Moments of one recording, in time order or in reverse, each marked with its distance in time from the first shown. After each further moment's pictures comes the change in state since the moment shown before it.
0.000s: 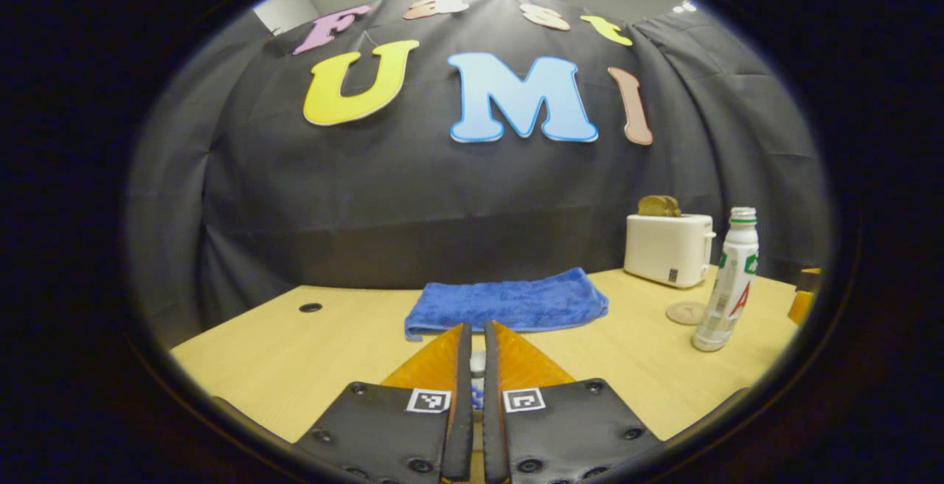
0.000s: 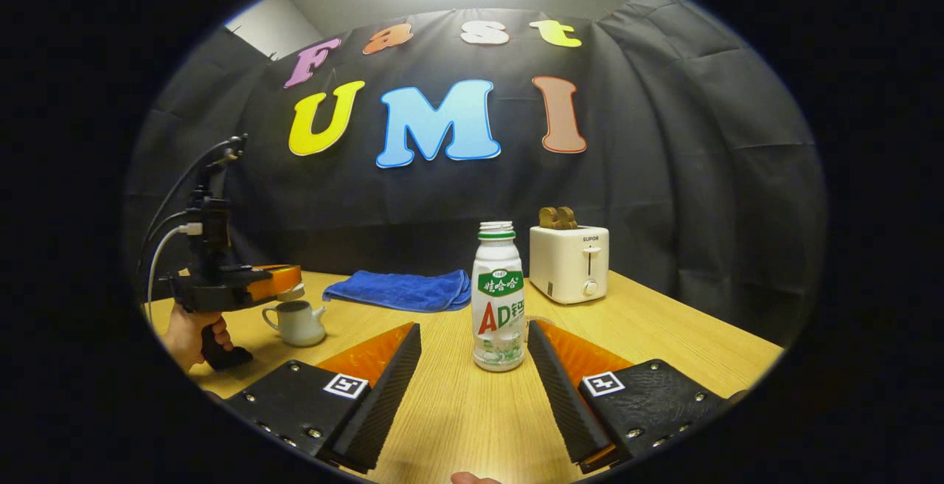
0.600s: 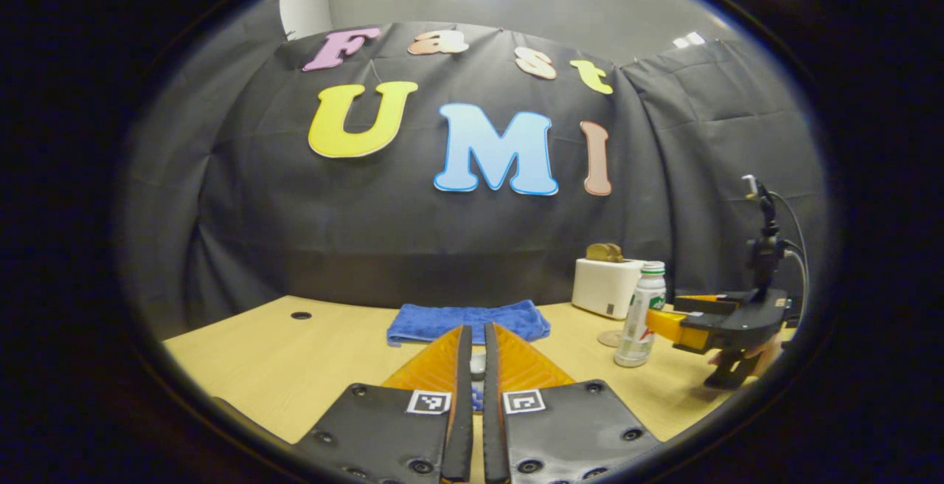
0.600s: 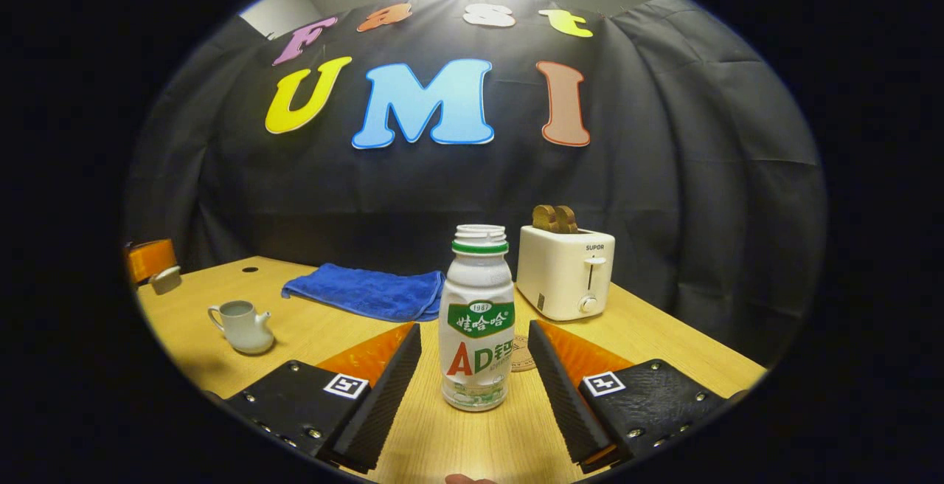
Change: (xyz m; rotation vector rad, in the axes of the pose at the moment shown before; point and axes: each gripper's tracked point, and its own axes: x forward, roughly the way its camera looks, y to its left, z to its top) left arm -0.117 -0.018 0.025 -0.069 -0.076 -0.139; right arm 0.082 -0.020 -0.006 -0.084 0.065 -0.065
